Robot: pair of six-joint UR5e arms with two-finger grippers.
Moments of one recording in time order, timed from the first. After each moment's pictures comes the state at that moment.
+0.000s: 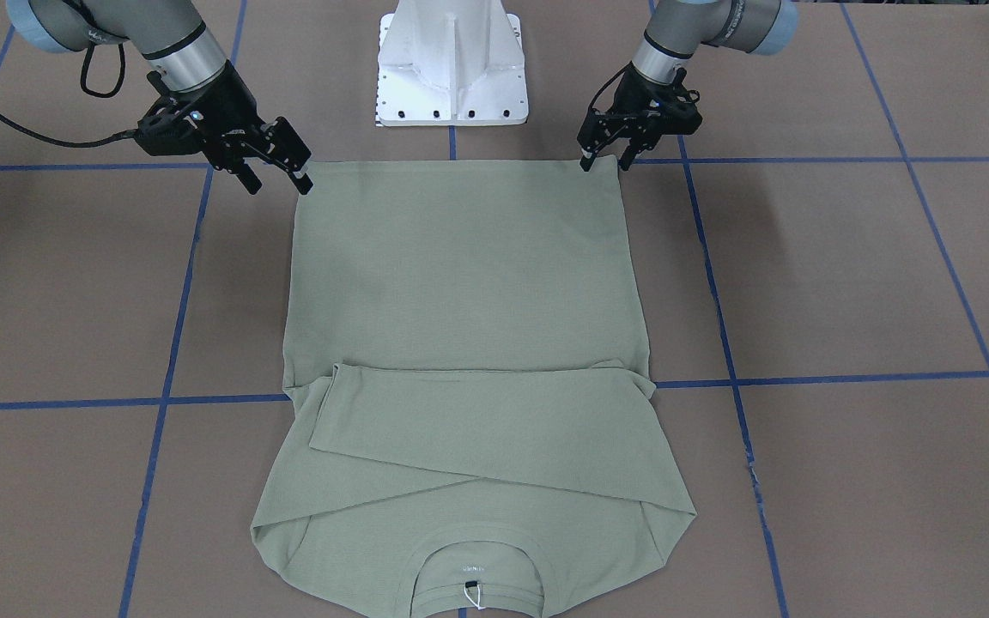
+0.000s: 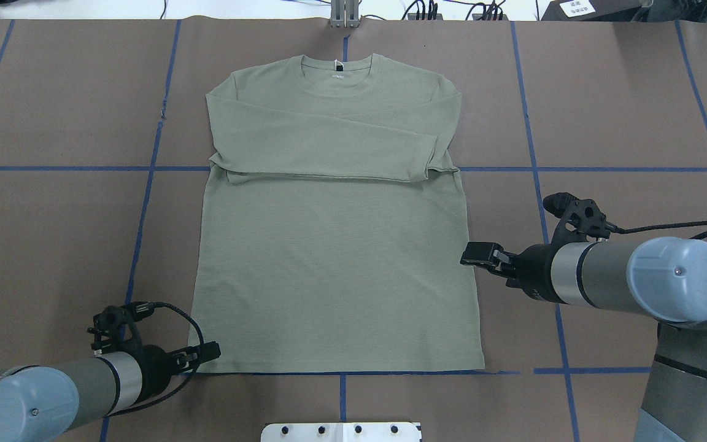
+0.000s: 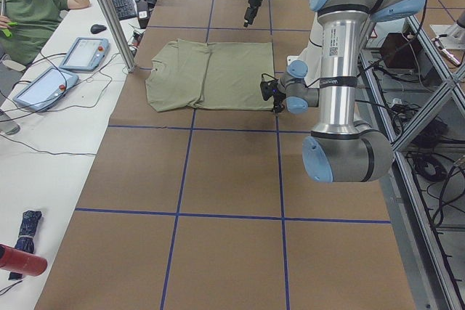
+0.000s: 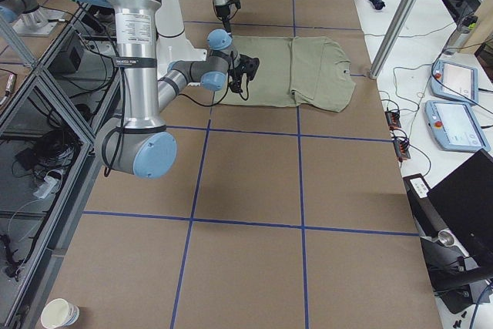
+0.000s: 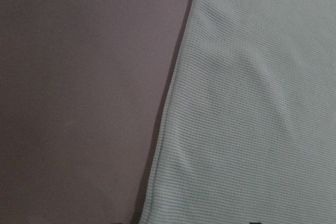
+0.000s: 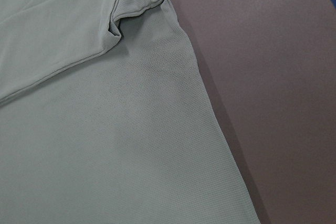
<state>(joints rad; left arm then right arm) -0.12 -1.55 -2.00 -2.25 -1.42 -1.75 0.44 -1.53 2.11 -1.04 1.69 1.70</state>
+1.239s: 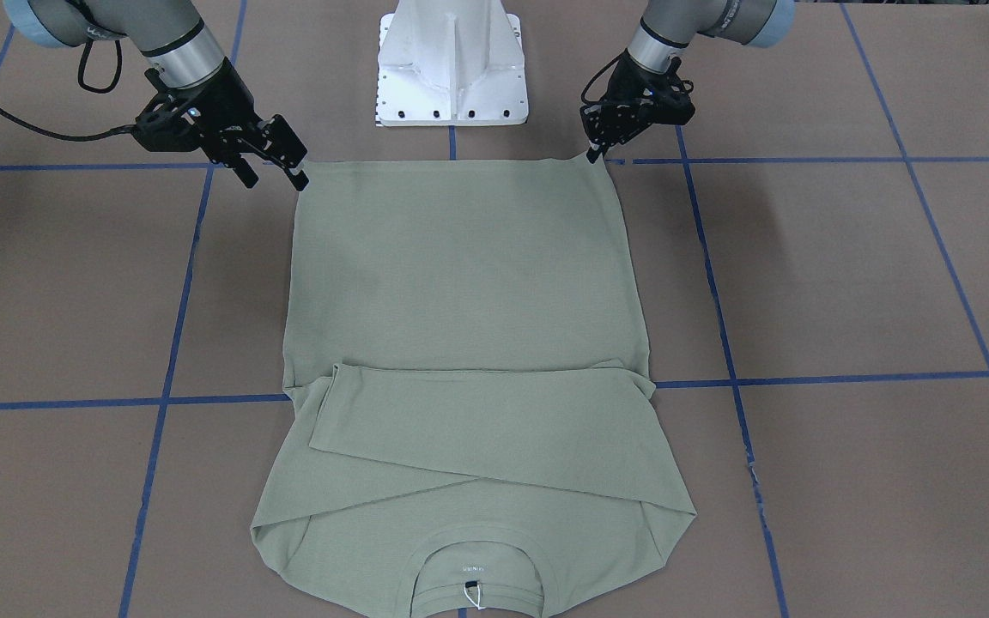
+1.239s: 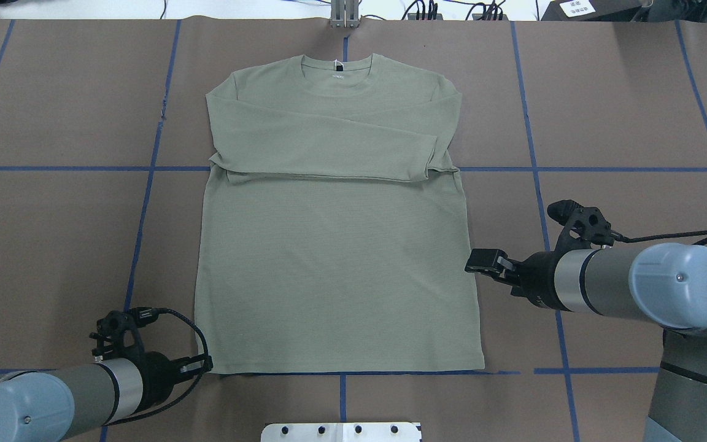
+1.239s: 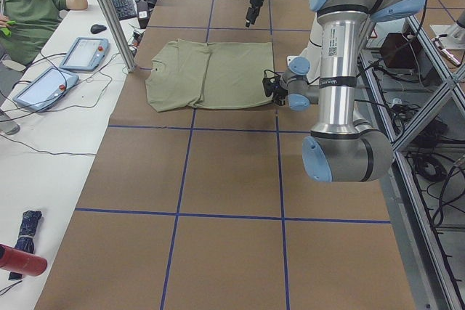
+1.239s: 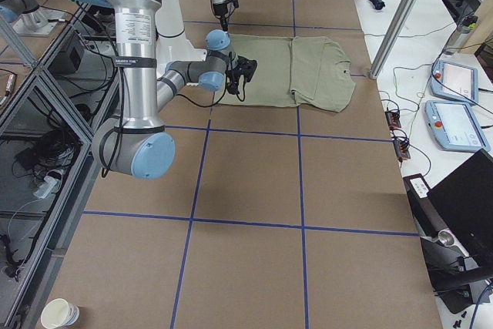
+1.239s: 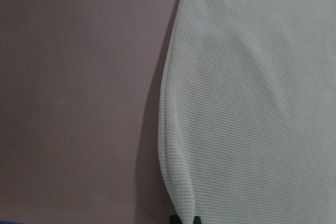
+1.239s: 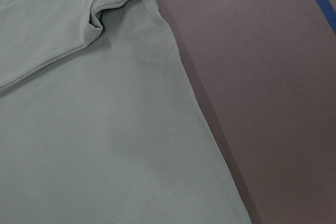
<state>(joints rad) -0.10 -1.55 -2.05 -2.25 -1.45 -1.74 0.41 -1.55 2.15 -1.09 1.69 1.77</state>
